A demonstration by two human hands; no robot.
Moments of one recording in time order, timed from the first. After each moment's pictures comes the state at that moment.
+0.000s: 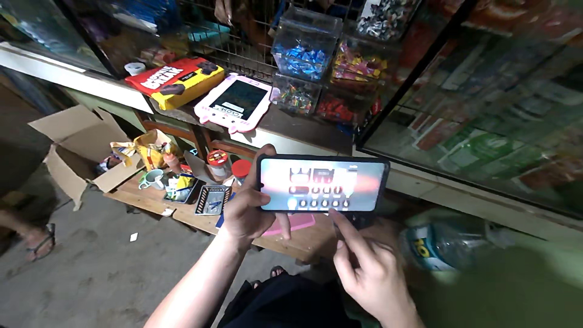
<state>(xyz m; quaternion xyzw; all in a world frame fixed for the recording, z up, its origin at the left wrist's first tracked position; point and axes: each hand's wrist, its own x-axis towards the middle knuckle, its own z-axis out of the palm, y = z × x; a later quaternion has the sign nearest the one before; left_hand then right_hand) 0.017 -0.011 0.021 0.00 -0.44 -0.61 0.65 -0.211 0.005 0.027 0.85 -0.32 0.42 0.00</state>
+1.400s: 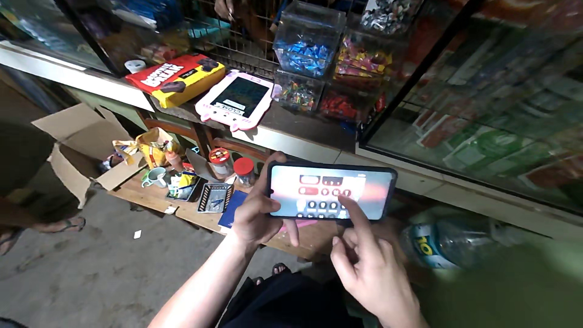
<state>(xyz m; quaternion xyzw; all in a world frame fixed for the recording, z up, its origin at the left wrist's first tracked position) 0.010 -0.006 0.013 0.03 -0.43 -0.64 0.64 -0.200 0.009 0.039 0.84 -0.37 0.38 -0.07</state>
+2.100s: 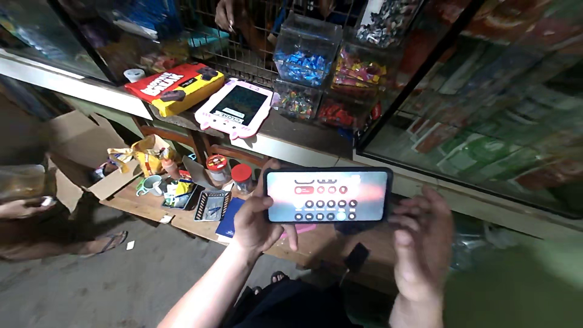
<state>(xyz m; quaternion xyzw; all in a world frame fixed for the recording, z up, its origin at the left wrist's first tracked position) 0.009 -0.010 0.011 -0.01 -0.38 -0.65 0.66 -0.230 -0.016 0.040 0.71 -0.38 0.57 -0.19</state>
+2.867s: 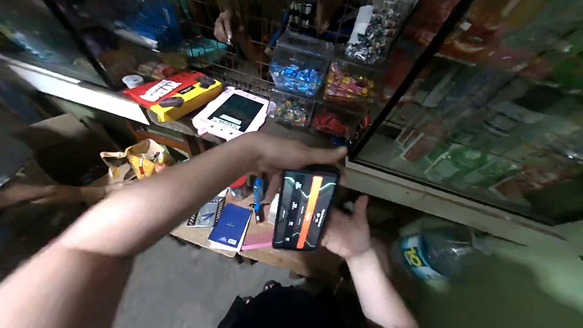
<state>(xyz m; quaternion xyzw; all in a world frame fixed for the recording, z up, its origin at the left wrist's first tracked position) 0.026 -0.070 0.164 0.44 -0.69 -0.57 0.09 -0.191 -0.061 0.004 0.44 -0.14 0.33 -0.82</state>
